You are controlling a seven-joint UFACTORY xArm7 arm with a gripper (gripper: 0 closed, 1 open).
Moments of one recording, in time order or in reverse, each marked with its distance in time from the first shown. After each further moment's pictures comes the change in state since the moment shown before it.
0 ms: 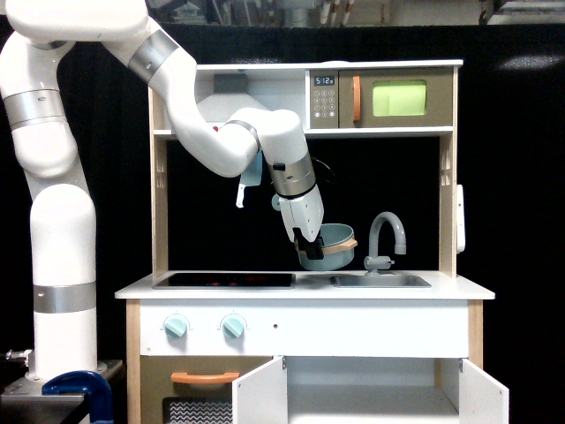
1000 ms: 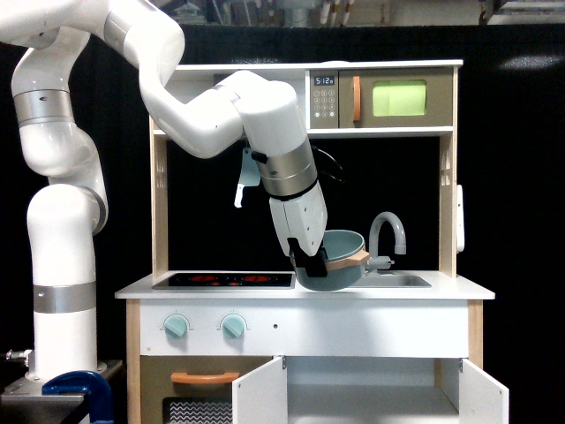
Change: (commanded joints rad) arm -0.274 0.148 -0.374 0.169 -0.164 0.382 -0.410
